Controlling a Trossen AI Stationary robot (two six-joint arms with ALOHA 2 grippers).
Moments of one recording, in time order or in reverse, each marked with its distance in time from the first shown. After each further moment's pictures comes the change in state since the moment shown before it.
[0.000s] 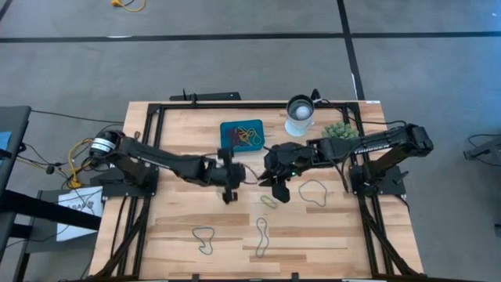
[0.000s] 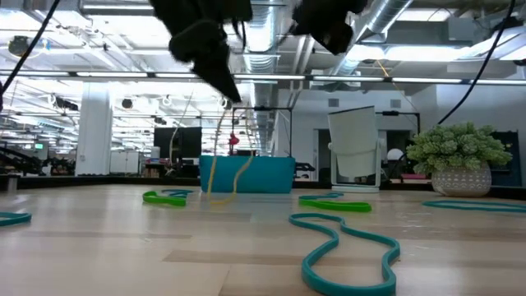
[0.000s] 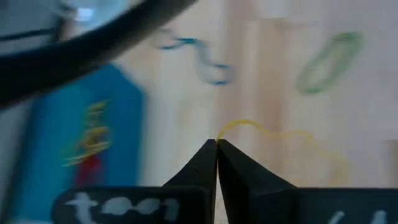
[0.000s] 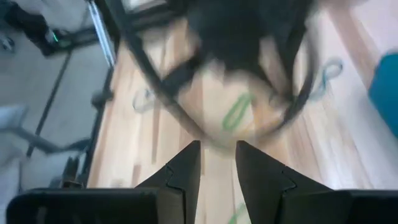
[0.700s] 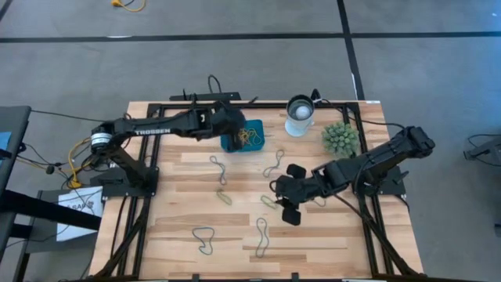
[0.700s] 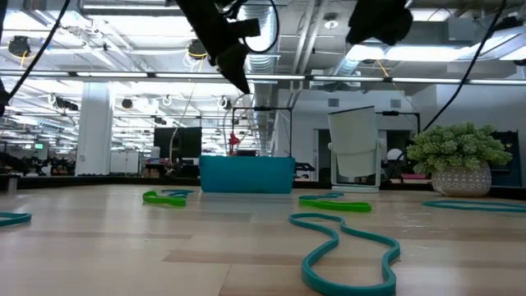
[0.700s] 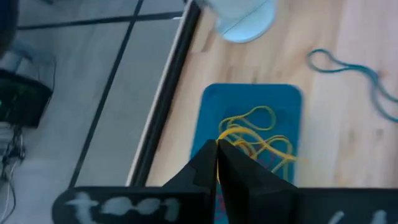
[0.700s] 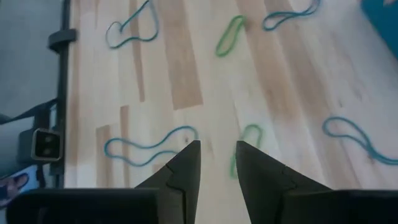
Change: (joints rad) left arm 0.417 -0.018 0.184 -0.049 0.071 0.276; right arm 0.256 0.002 -0.003 -0.223 0.292 0.236
